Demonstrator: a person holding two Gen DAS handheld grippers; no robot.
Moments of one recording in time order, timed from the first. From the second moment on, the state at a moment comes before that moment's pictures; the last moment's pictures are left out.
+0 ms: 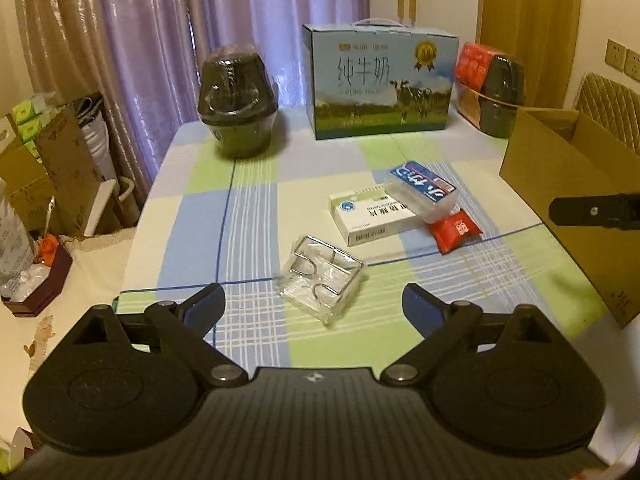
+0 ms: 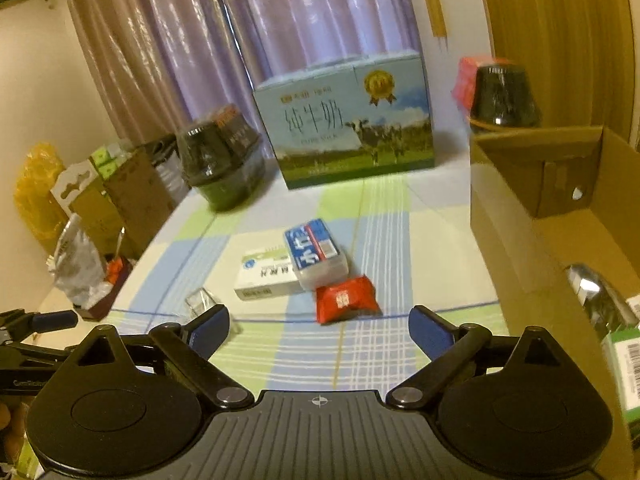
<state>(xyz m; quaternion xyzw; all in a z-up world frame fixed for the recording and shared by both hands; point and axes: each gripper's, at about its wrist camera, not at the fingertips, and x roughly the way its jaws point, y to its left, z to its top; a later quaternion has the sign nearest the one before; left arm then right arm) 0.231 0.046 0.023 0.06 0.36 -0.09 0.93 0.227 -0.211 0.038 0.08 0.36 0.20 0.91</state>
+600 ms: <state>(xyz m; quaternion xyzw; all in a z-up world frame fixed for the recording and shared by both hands) 0.259 0.041 -0.016 0.11 0.39 -0.13 0.90 0.250 -0.201 0.019 0.04 0.39 0.20 0.90</state>
